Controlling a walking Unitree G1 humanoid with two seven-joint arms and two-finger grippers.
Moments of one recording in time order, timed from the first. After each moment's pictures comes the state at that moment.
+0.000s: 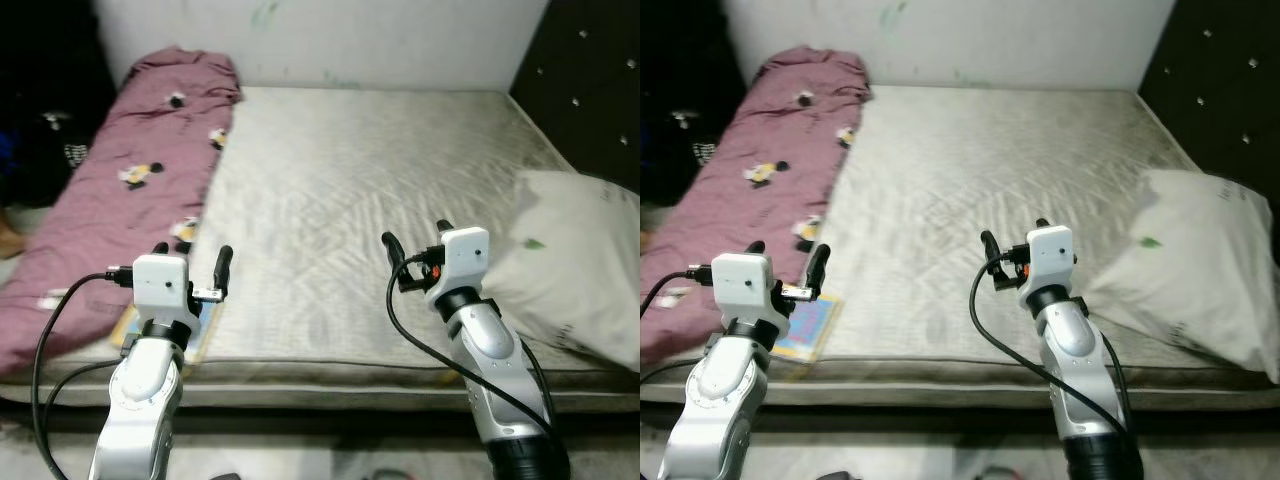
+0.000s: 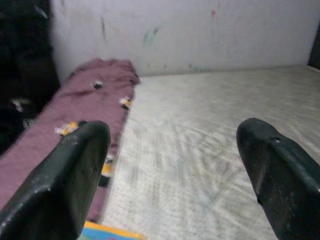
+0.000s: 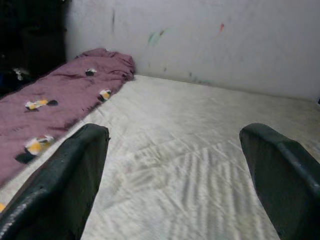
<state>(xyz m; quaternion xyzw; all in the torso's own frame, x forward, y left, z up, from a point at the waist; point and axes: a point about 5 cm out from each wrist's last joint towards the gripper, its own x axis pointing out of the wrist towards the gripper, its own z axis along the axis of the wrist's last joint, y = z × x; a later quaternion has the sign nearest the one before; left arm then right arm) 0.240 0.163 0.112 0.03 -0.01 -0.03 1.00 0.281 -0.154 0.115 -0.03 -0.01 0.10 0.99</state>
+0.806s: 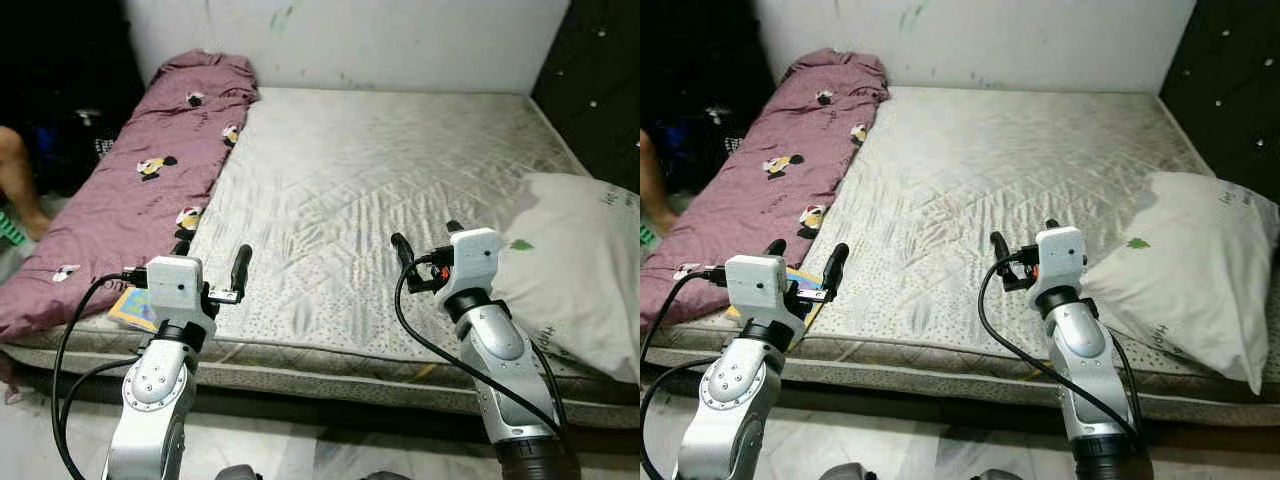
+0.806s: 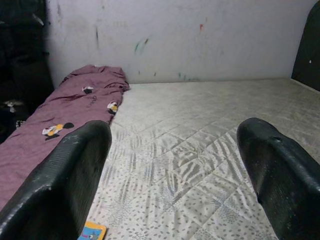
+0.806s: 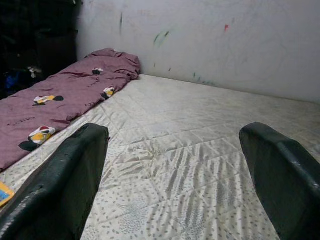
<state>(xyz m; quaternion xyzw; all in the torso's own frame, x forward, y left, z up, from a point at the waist) 0.240 0.157 0.117 0.01 -0.03 -0.06 1.00 0.282 -0.159 0.117 -0.04 -0.01 0.10 0.99</state>
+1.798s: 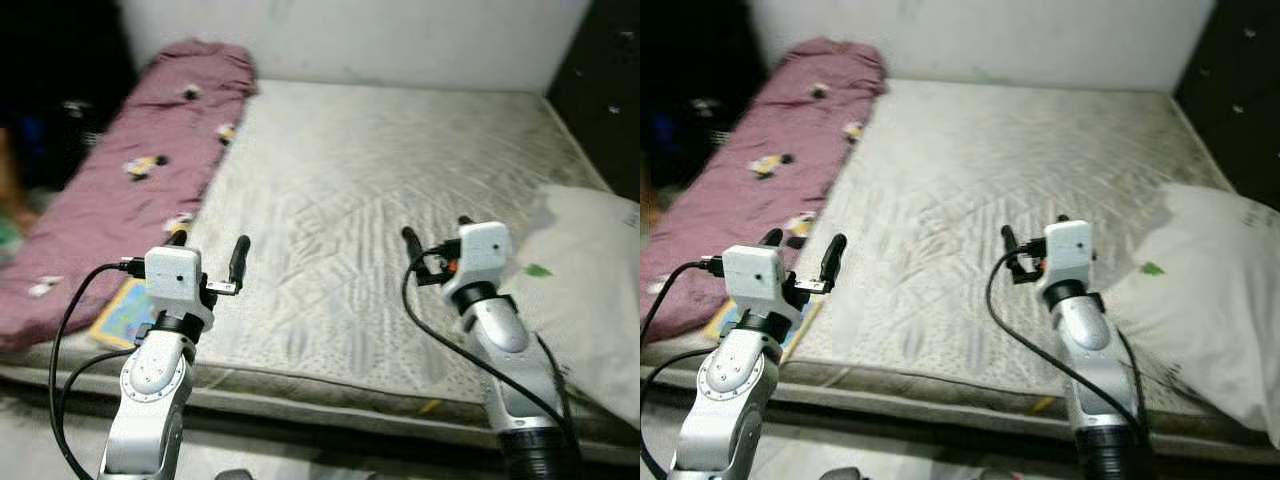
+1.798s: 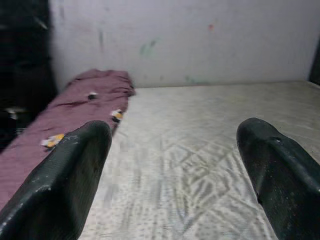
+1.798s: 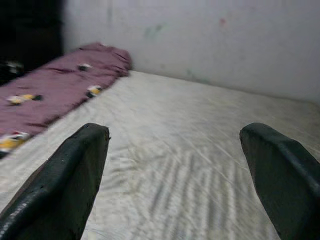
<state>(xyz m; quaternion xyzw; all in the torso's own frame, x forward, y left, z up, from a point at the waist) 0.245 0.159 0.123 0.02 -0.04 -0.06 1.00 0.287 -0.165 0.118 -0.04 -0.01 0.08 1.00</state>
